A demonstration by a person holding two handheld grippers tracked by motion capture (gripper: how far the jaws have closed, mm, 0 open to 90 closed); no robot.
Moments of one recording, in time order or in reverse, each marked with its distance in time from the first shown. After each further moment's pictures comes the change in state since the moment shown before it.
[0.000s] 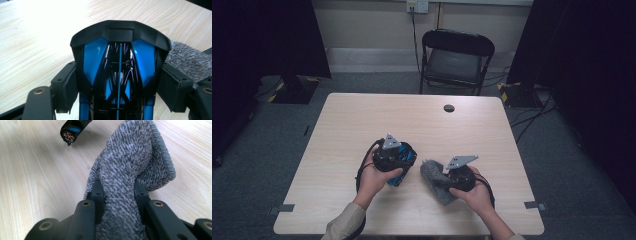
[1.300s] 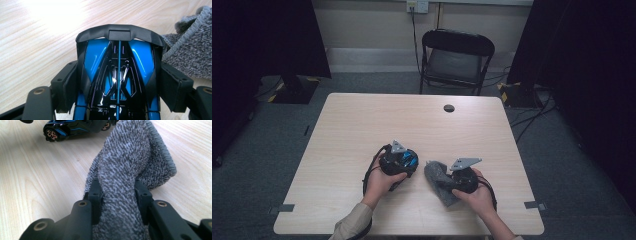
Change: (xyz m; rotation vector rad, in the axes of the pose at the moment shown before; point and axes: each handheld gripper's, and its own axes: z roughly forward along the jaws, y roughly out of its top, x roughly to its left) left arm 0.003 -0.021 0.032 0.103 0.011 -0.002; right arm -0.007 -0.015 0.002 -0.004 -0.035 0.039
